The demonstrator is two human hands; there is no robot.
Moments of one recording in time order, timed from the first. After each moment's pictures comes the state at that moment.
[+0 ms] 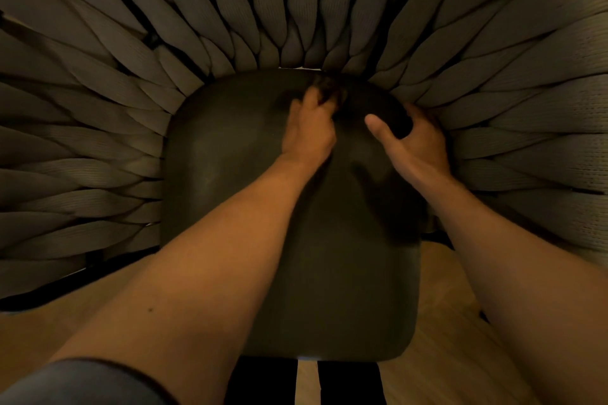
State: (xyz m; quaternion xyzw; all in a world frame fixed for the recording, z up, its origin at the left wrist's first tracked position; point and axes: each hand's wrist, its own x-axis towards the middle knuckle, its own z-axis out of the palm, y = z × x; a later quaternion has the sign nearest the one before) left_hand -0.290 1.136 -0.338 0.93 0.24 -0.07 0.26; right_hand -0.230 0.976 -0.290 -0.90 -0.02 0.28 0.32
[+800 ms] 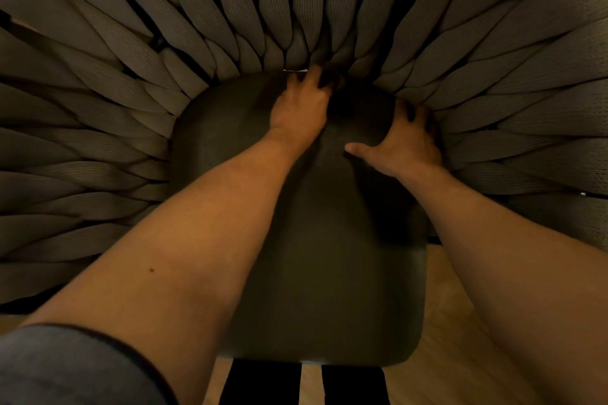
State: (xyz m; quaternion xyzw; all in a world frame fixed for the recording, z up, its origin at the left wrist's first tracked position) left_hand -0.273 1.175 -0.326 0.97 0.16 -0.13 0.11; right_hand -0.229 1.006 -0.299 -0.94 -0.07 0.34 0.07
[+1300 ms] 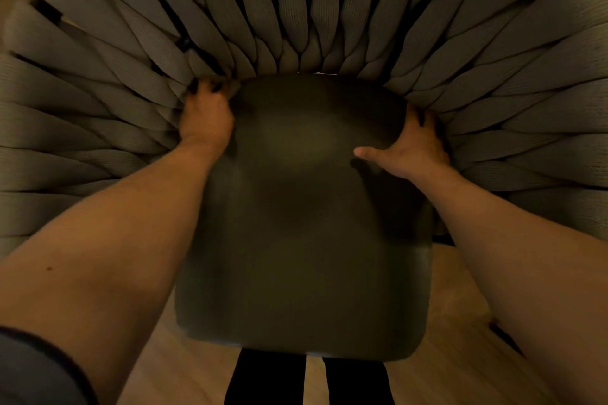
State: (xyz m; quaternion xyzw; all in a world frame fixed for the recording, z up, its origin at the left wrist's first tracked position) left_hand -0.373 1.298 -0.323 0.93 0.33 -0.13 0.07; right_hand -0.234 0.999 -0.292 -0.93 -0.05 0.35 0.10
